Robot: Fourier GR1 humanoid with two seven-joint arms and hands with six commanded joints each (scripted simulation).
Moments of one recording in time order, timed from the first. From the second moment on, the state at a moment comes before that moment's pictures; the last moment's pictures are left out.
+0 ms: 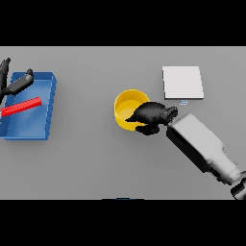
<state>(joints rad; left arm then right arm) -0.62 0.92 -0.66 -1.20 0.29 0.30 0.48 -0.69 -0.33 0.67 -1.11 0.80 0.53 -0.17</state>
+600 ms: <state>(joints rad) -0.62 0.92 -0.66 -1.20 0.29 0.30 0.49 -0.69 -0.40 0.63 -1.24 0.72 0.60 -0.16</state>
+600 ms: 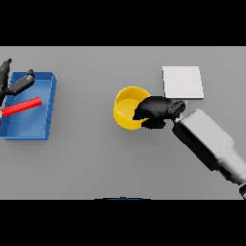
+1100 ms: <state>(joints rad) -0.63 0.92 -0.66 -1.21 0.29 0.29 0.50 -0.73 -0.48 0.55 -1.37 0.66 0.68 -0.03</state>
